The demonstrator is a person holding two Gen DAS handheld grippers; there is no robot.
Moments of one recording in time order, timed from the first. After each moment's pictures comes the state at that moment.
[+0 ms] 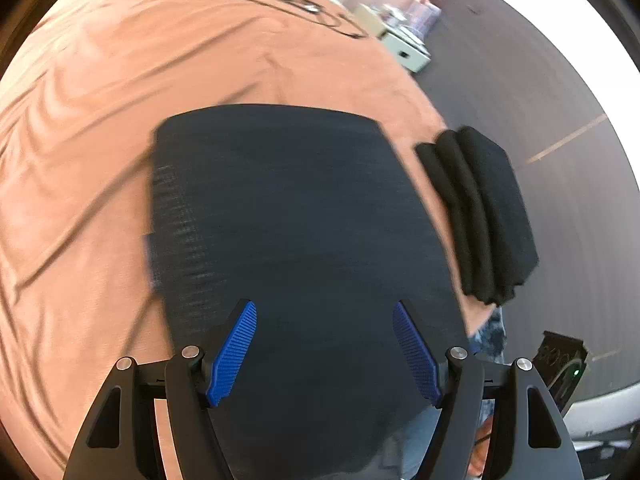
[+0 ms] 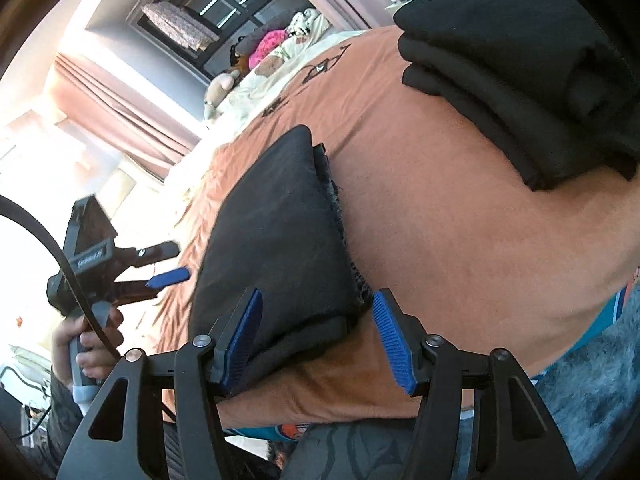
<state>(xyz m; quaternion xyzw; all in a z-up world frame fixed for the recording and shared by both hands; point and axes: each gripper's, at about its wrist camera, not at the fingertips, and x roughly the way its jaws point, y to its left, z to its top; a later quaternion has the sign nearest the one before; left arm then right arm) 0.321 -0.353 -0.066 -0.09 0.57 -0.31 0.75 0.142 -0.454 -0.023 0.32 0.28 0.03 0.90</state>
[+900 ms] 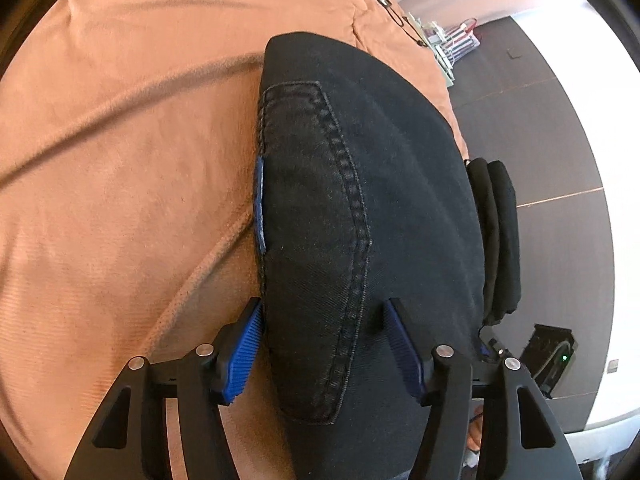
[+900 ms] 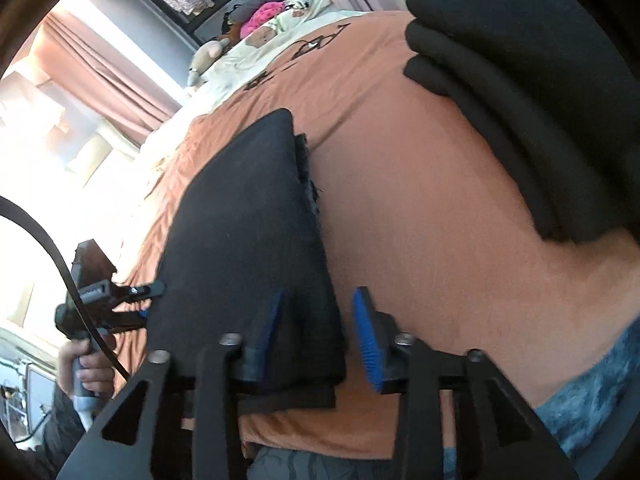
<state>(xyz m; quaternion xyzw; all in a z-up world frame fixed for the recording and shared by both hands) 0.342 -0.292 -0.144 -0.23 0.61 -0.31 0.69 0.191 -0.461 0.004 0.27 0.33 0.02 0.90</state>
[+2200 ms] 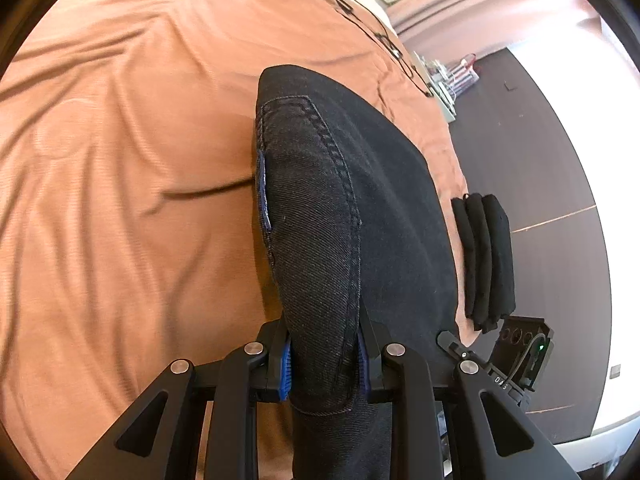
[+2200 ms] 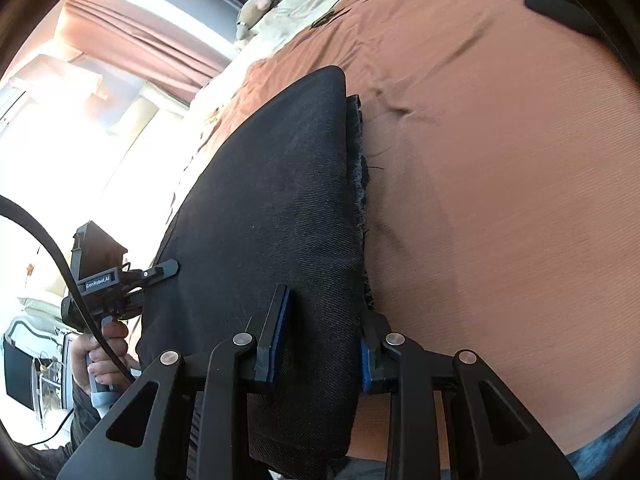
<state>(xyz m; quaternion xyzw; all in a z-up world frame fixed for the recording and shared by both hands) 0.329 -0.177 -0.103 -0.24 0.57 -0.29 0.73 0.264 -0.388 -0.030 0.29 0.38 0.13 0.87</state>
